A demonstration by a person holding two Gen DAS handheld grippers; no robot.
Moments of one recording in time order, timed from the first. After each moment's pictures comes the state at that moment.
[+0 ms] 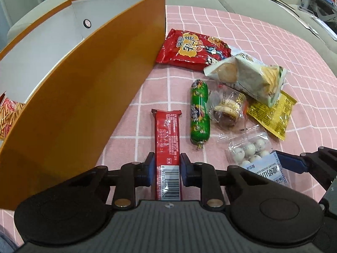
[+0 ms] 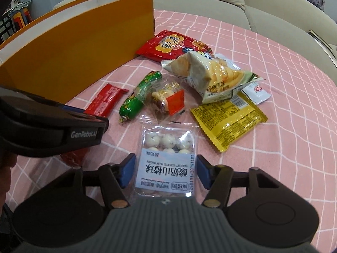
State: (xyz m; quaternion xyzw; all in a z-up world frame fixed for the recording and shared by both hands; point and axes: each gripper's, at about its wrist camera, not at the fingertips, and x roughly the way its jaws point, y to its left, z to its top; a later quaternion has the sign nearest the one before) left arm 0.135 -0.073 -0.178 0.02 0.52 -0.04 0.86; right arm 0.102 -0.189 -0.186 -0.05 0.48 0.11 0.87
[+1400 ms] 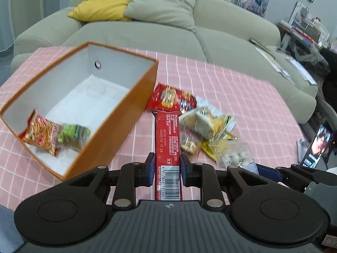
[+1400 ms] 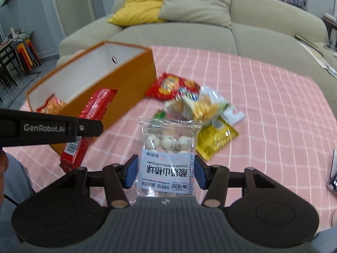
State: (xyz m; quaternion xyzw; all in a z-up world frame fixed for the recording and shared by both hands) left arm 0.079 -0.047 -0.060 -0.07 0.44 -0.09 0.89; right arm 0.055 -0.203 -0.071 0.01 0.43 0.12 0.90
